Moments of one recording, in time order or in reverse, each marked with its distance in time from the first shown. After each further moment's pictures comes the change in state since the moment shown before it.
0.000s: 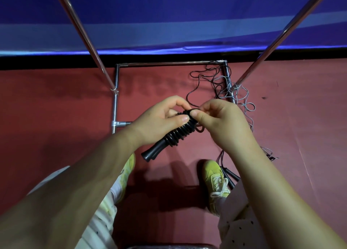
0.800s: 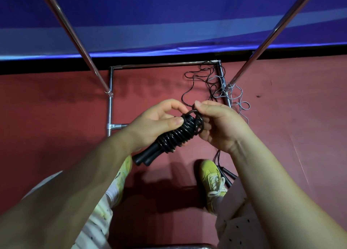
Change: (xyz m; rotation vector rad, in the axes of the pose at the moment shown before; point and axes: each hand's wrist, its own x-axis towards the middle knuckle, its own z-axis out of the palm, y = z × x) left_hand -0.003 0.002 0.007 -0.278 -0.078 -0.061; right_hand 0.012 0.009 -0.006 0.931 -0.277 0.398
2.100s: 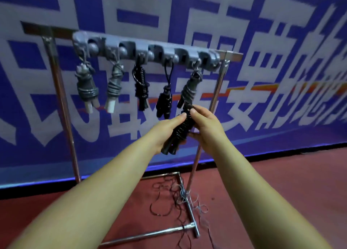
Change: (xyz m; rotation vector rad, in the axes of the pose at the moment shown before) left_hand -0.005 0.283 0.196 0.239 0.176 0.241; right_hand -0.193 -0.256 0.036 -0.225 0.129 -0.843
